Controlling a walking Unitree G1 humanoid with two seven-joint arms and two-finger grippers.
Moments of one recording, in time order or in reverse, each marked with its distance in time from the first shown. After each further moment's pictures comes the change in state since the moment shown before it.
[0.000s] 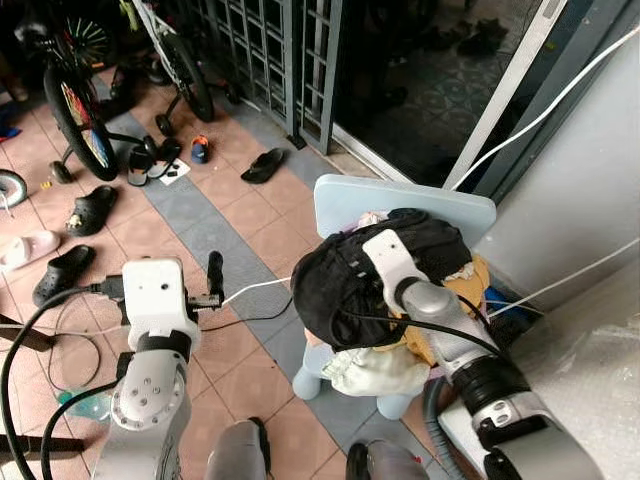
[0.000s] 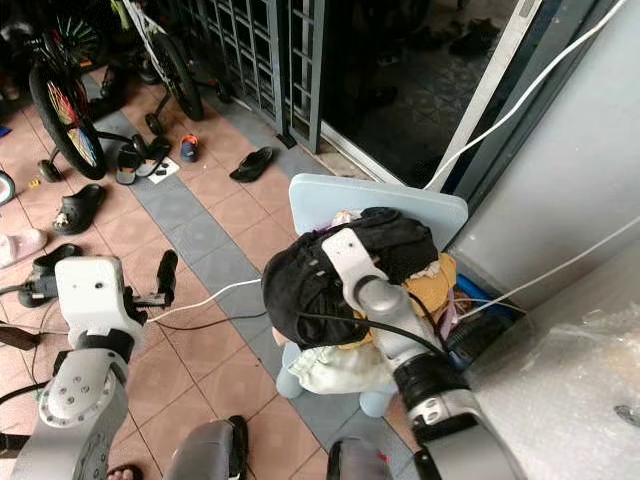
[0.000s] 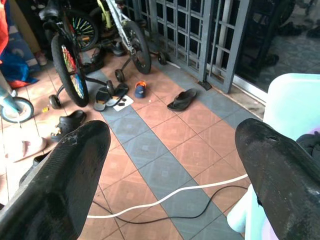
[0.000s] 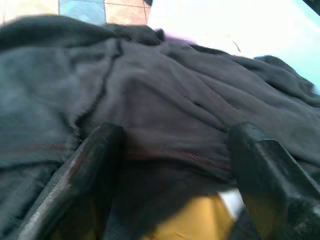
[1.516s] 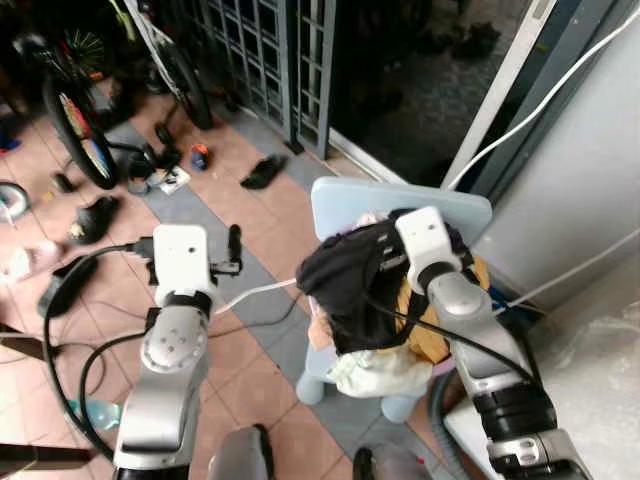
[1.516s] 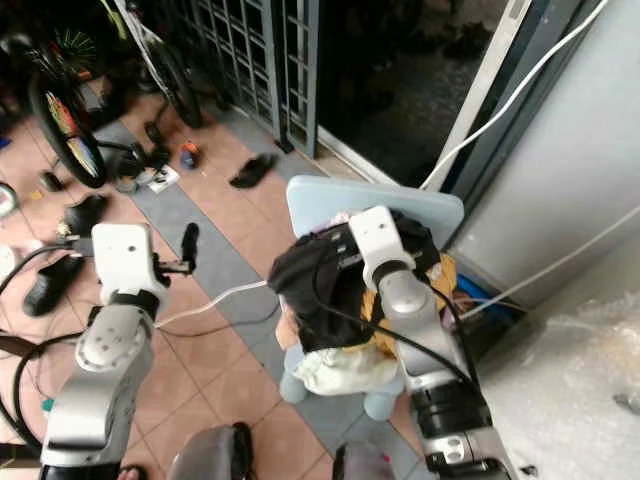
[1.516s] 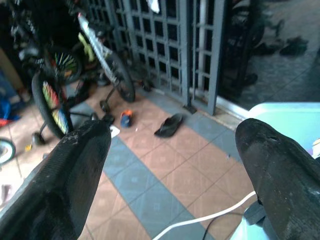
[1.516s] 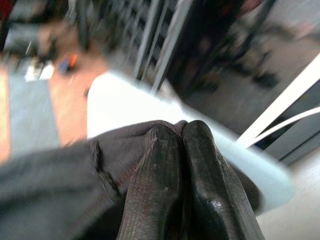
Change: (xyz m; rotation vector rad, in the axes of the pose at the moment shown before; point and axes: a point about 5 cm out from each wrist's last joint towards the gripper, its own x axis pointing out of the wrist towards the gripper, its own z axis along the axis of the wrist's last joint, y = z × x) left arm 0.047 -0.021 0.006 0.017 -0.065 -0.090; right arm -0.044 -0.025 0.046 0.123 -0.339 -0.297
